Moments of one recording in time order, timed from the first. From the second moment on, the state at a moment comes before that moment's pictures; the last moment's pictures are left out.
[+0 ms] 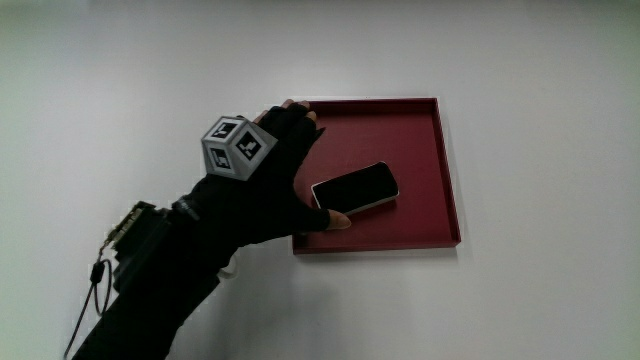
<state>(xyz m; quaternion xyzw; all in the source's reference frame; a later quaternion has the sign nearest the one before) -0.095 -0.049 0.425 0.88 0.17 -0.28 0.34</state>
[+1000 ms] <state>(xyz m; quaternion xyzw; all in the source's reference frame) -0.042 -0.047 0.508 0.90 0.15 -0.18 0.37</state>
